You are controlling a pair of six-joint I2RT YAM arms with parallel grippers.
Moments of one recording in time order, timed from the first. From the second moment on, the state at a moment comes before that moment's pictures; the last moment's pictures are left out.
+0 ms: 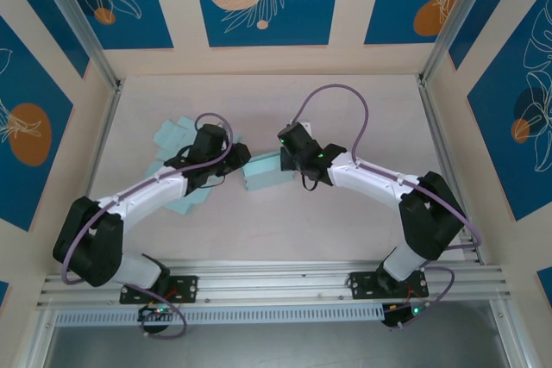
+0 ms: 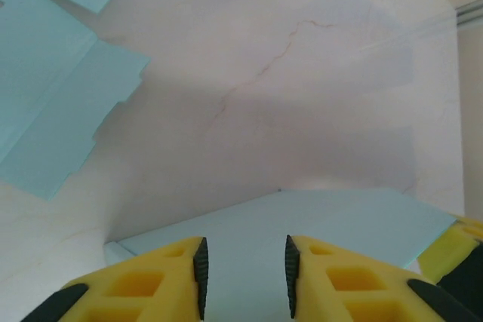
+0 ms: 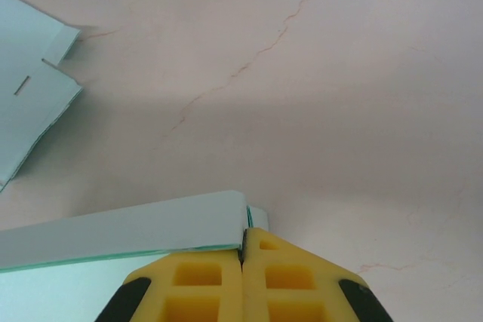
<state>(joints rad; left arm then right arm) -0.54 1.41 0.87 -0.18 0.11 -0.87 0.75 1.60 1.10 -0.41 0.32 0.55</state>
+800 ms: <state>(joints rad) -0.55 1.19 0.87 -0.57 0.06 -0.68 0.77 1.60 1.10 -0.41 0.30 0.55</state>
